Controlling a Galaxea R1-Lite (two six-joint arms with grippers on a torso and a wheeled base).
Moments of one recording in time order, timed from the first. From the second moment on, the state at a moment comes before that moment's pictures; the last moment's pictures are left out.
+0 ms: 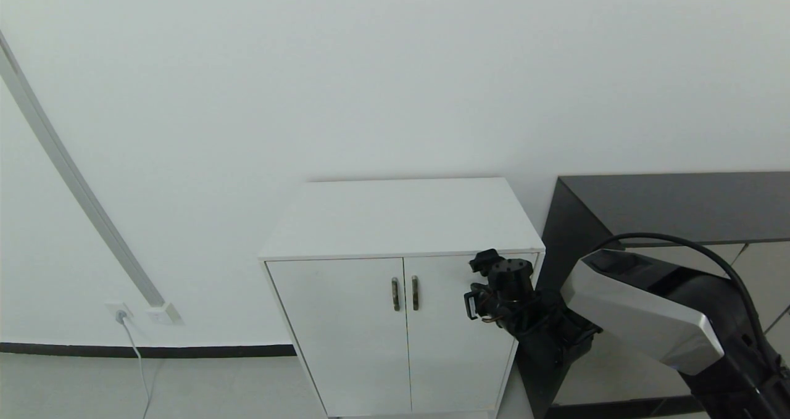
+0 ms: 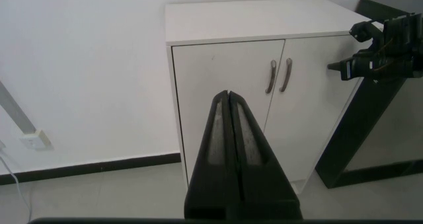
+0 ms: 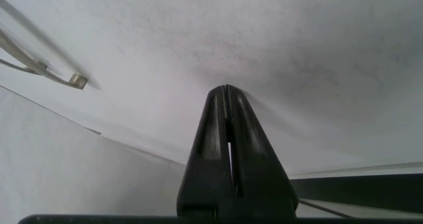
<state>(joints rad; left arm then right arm) 0.00 0.00 0.00 0.00 -0.08 0.00 0.52 2.56 -1.23 -0.96 -0.20 0.03</state>
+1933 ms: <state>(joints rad) 0.00 0.00 0.00 0.00 -0.08 0.00 0.27 1.75 -0.21 -1.19 -0.40 0.03</state>
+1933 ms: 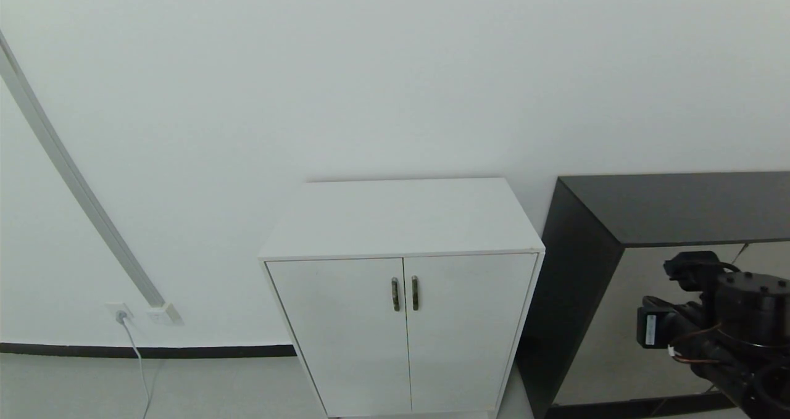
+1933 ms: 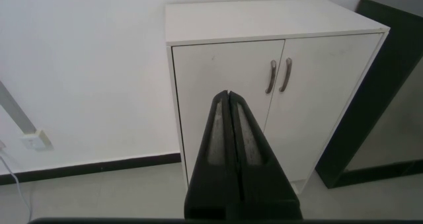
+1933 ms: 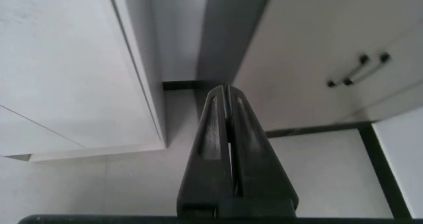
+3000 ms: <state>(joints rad) 0.00 0.00 0.00 0.00 -0.08 0.00 0.26 1.12 0.00 -0.75 -0.34 0.02</state>
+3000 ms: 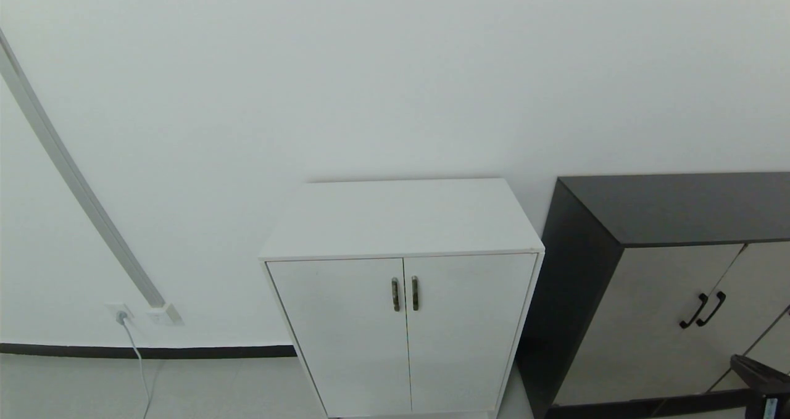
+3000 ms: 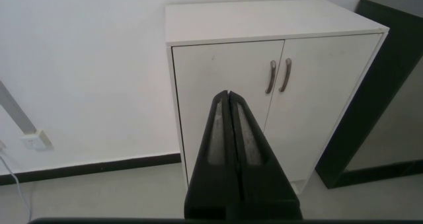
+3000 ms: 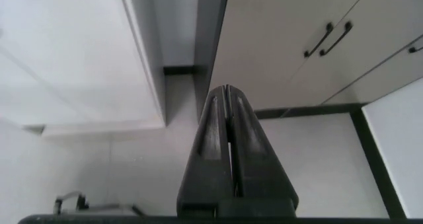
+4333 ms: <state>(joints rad) 0.00 0.00 0.00 0.00 -0.08 0.00 0.28 0.41 -0.01 -0.02 -0.16 0.00</state>
